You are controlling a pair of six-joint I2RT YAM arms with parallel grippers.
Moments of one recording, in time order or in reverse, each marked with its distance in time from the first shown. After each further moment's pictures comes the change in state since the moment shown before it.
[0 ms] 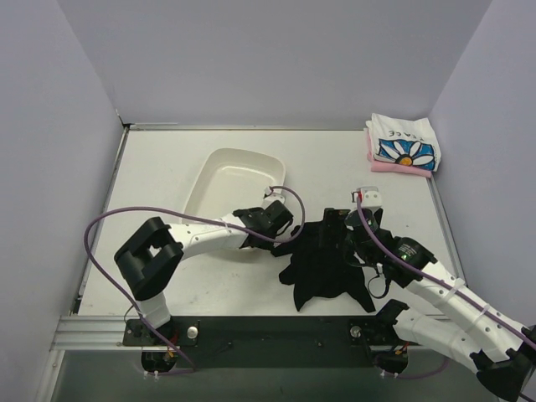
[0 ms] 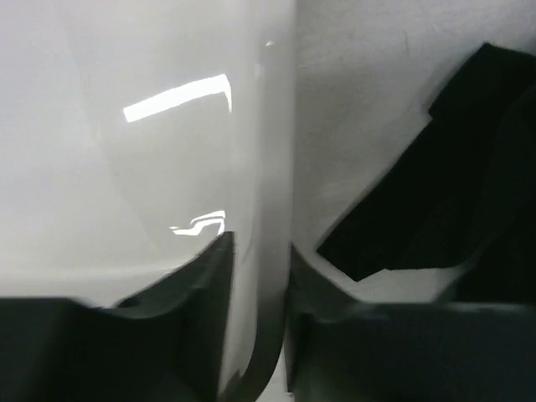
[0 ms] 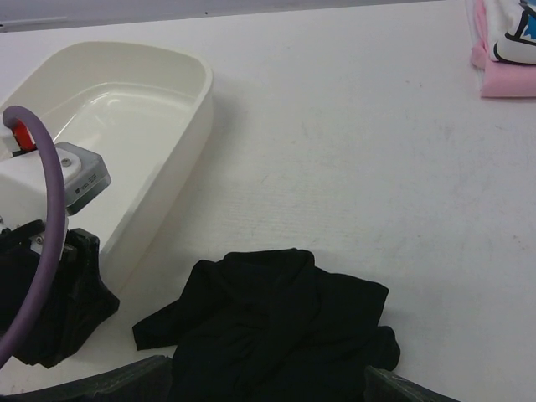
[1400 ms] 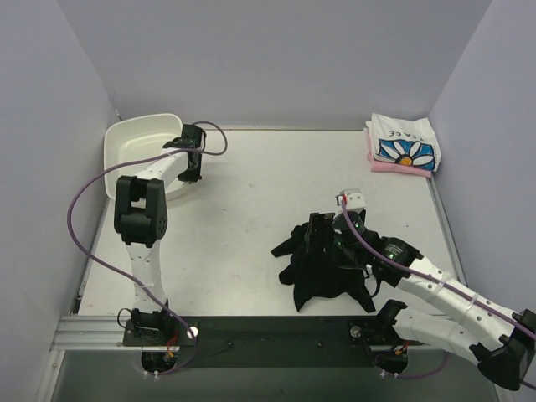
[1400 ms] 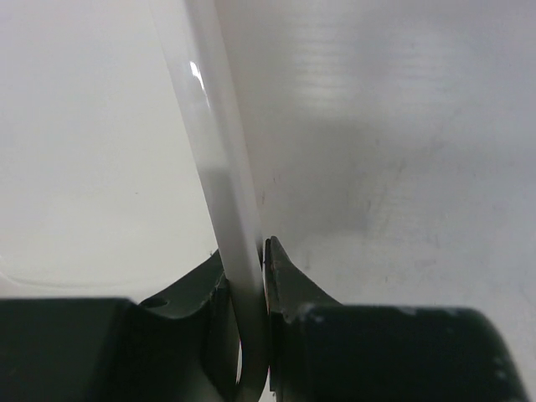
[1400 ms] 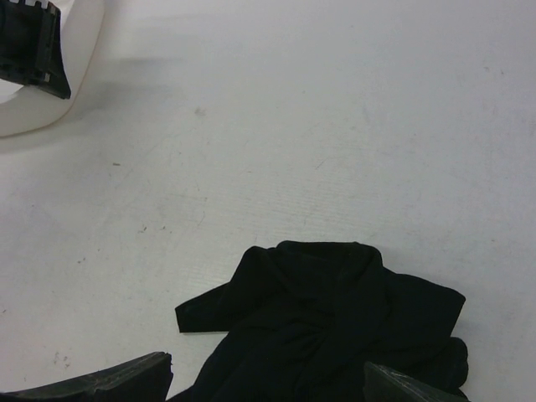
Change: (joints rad) left arm 0.774 0.373 0.511 -0.115 0.077 0.506; right arm 0.073 0.061 -0.039 0.113 -0.047 0.008
